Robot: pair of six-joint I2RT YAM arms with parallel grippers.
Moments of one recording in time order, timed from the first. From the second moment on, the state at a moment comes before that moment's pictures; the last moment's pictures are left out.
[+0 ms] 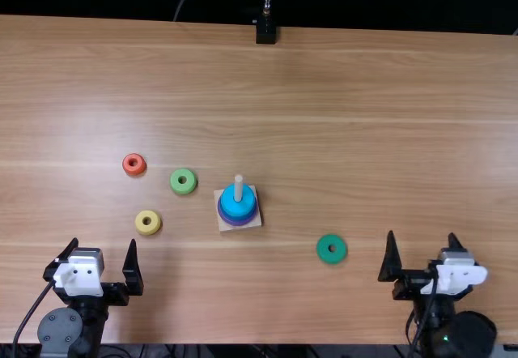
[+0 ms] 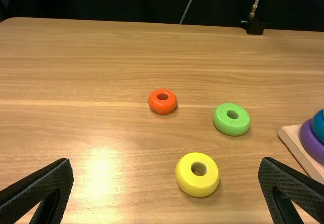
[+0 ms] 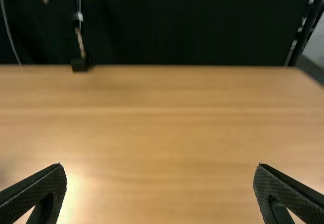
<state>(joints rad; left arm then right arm) -0.03 0.01 0.10 -0.36 0.01 -0.08 -0.06 0.17 0.30 -0.25 -0.04 -0.06</state>
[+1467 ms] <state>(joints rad) -0.03 0.01 0.10 -0.36 0.01 -0.08 0.20 1.40 1.11 -1.02 -0.01 0.10</state>
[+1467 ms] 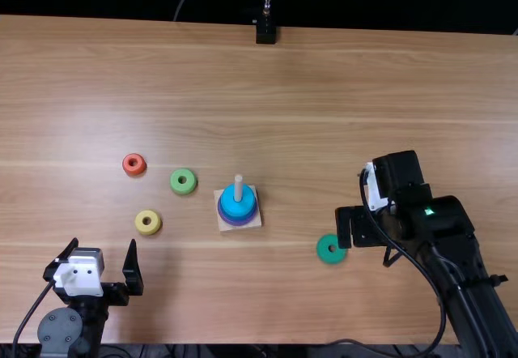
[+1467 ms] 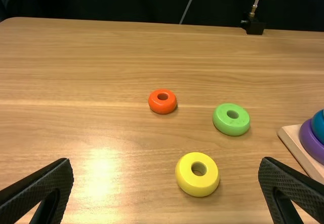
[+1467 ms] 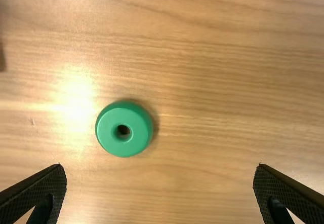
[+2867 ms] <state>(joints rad) -0.03 0.01 0.10 -0.36 0.01 -0.08 0.36 1.69 1.06 -0.95 -0.01 0.21</state>
